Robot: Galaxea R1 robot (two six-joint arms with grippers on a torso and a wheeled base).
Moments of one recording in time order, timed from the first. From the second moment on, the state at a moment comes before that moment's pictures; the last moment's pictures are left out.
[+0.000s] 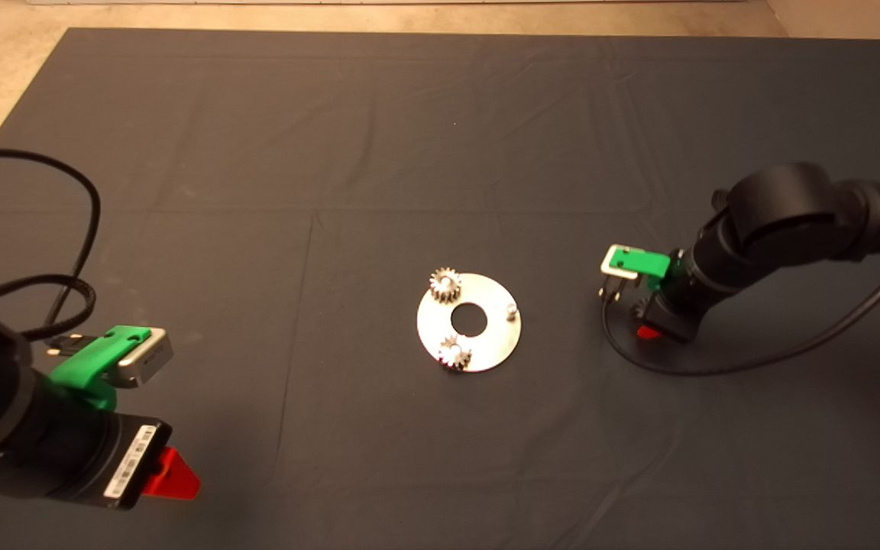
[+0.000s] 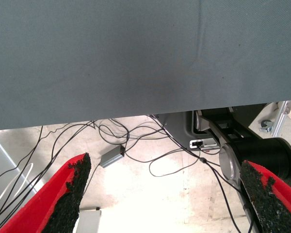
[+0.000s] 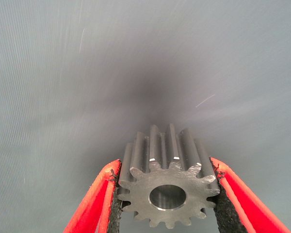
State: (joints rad) left arm -0.55 1.97 -0.39 0.01 1.53 -1.48; right arm 0.34 2.35 -0.95 -0.41 -1.53 0.46
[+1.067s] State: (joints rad) left arm -0.55 1.95 -0.39 0.01 1.53 -1.48; right arm 0.58 2.80 -1.35 0.07 -1.54 0.51
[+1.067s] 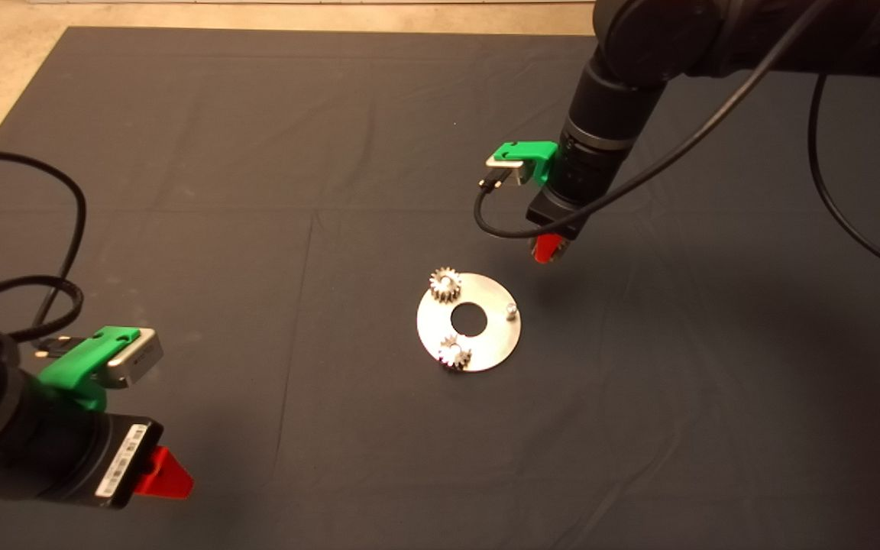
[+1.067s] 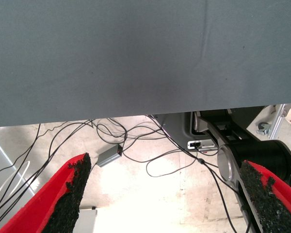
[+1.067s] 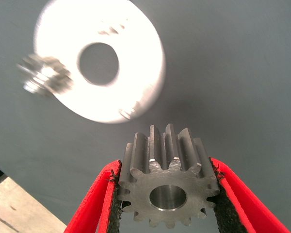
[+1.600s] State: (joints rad) left arm -0.55 1.93 -0.39 0.01 1.53 -1.48; right arm 0.56 2.85 -1.37 0.08 -1.53 0.51
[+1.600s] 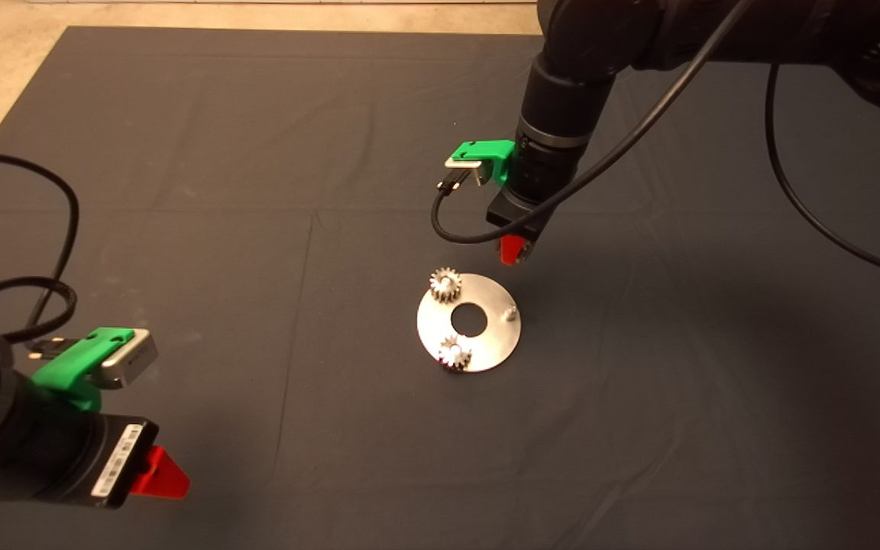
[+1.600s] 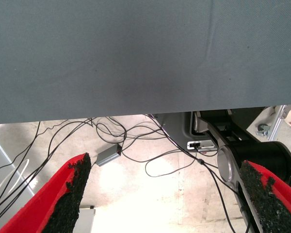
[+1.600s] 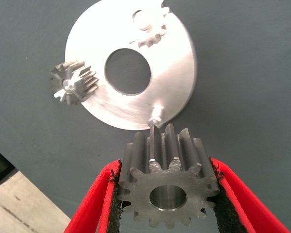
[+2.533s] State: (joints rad) left arm -0.55 1.91 -0.38 0.00 1.53 -1.48; right arm 0.47 2.84 -1.24 -0.08 -1.53 0.44
